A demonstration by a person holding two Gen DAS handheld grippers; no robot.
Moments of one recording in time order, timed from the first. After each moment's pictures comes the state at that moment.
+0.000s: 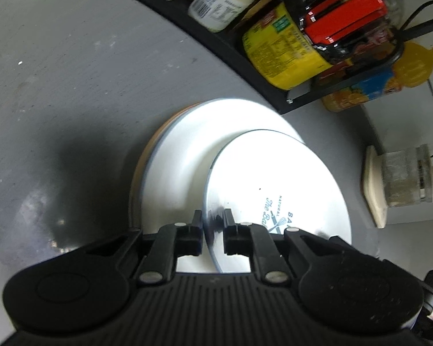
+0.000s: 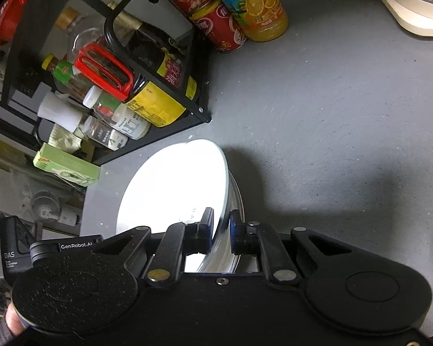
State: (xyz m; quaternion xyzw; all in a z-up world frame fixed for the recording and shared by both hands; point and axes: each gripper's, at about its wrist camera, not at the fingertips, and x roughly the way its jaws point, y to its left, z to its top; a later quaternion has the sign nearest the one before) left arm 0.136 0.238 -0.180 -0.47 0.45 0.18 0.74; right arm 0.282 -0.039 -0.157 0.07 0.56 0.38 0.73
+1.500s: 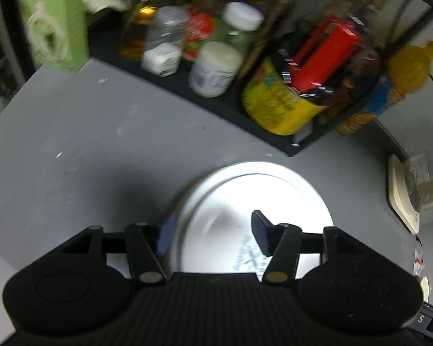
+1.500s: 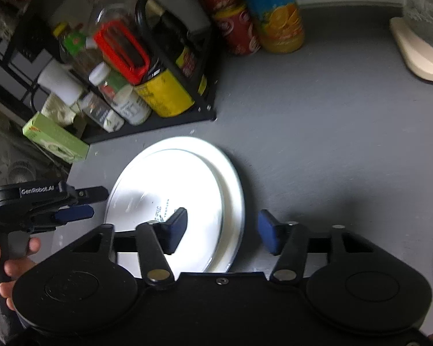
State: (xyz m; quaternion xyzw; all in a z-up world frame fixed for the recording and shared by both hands) left arm 0.148 0.245 -0.115 -0.35 0.45 0.25 0.78; right arm 0.267 -0.035 -0.125 -0.01 0.53 0.38 0.76
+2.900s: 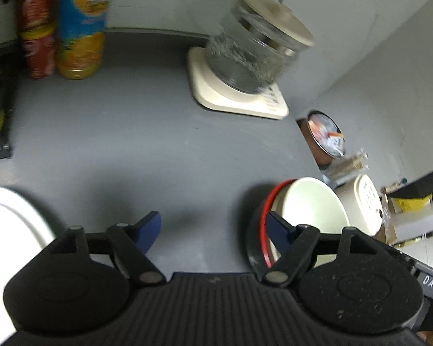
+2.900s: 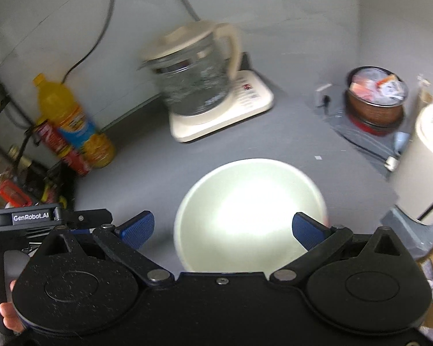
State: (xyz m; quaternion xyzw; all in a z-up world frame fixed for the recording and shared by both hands) left arm 0.312 0.010 -0.085 -0.21 0.51 -0.07 0.83; right arm 0.292 -0.282 -0.073 0.11 0.44 0.11 0.88
